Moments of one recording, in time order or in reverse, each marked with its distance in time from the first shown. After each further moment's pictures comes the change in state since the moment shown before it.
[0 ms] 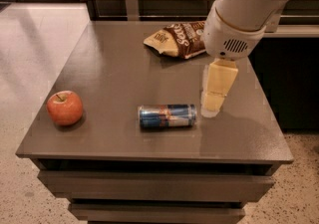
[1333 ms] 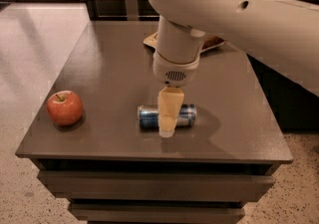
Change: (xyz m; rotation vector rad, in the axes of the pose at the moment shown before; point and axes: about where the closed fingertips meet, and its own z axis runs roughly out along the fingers) arm -0.069 0.021 0.087 -0.112 0.041 -0.062
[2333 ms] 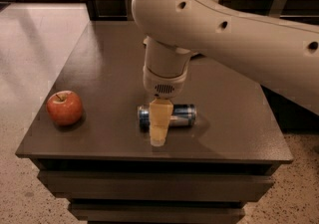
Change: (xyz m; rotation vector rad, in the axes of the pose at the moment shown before) arm -0.017 0.008 0.028 0.001 0.002 -0.023
